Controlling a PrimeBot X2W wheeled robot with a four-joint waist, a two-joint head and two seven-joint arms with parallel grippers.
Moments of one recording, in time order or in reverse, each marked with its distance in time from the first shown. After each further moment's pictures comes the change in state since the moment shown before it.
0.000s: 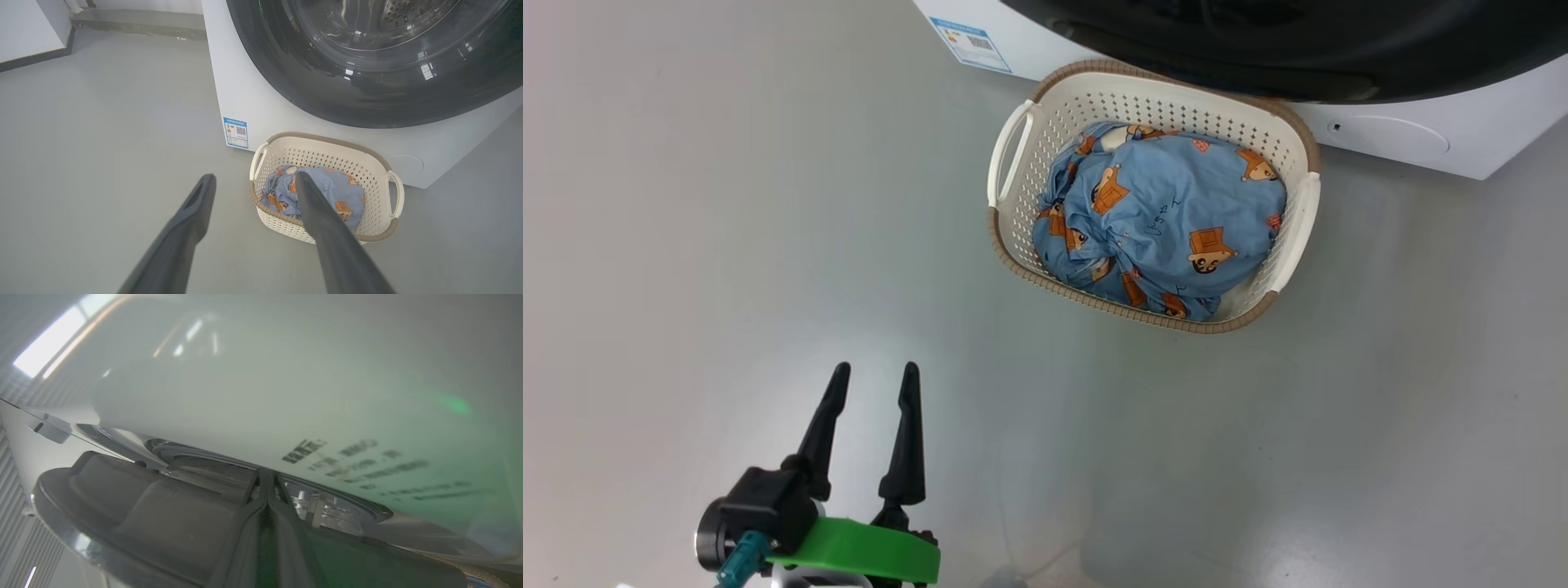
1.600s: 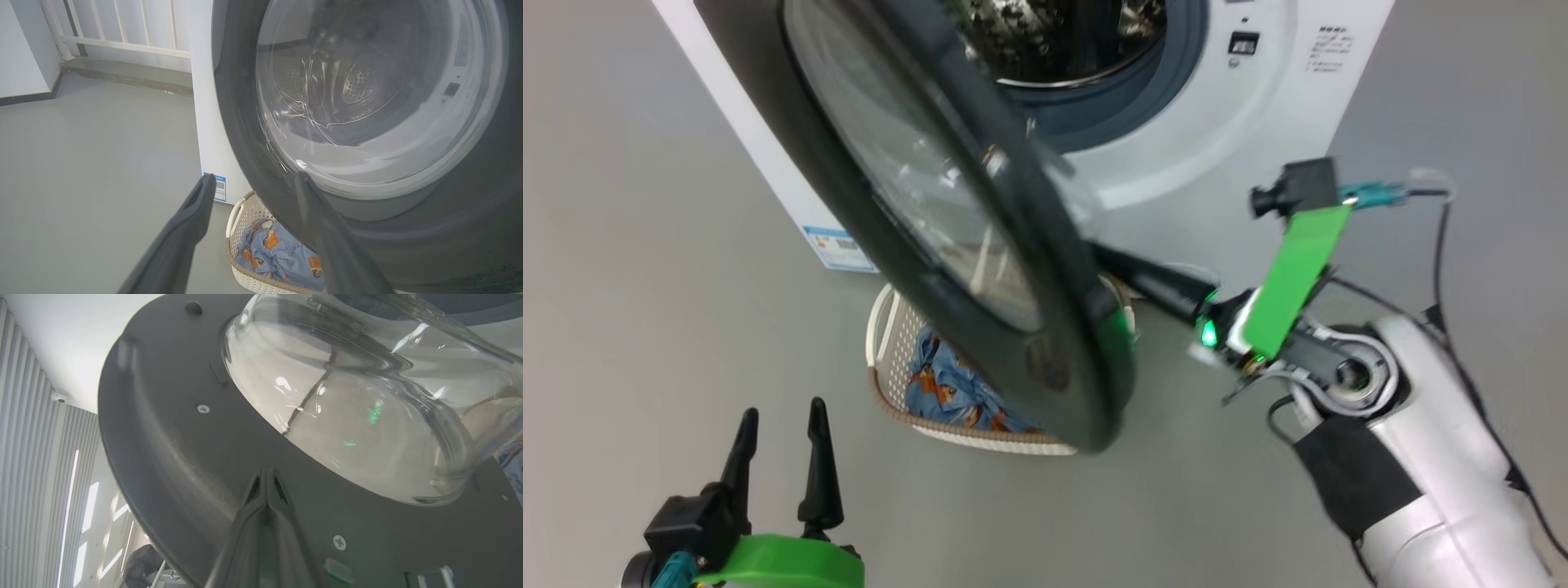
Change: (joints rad) left arm 0.044 0.002 0.179 0.104 0.018 -0.065 0.000; right arm 0.369 0.349 0.467 -0.147 0.046 -0.002 0.058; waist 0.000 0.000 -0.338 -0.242
